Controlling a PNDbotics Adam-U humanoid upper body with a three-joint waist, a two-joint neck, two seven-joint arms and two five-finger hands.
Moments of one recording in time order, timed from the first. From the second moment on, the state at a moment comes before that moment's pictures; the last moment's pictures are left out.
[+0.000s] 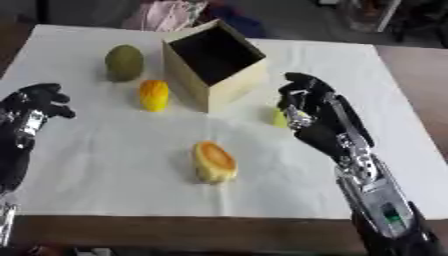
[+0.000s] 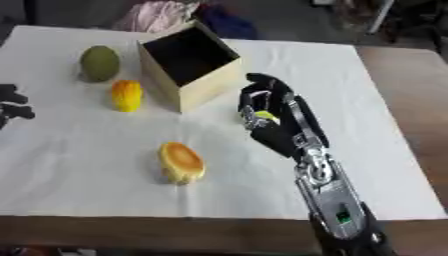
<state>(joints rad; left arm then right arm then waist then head) -0.19 0.25 0.05 -1.84 0.07 0.00 -0.17 -0.26 -0.14 0.18 -1.74 0.10 -0.05 0.00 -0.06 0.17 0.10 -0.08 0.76</state>
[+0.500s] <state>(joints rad) -0.29 0.47 0.01 -1.81 0.01 -0.05 -0.26 -0.26 -0.14 0.18 -1.74 0.10 -0.05 0.00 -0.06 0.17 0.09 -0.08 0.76</state>
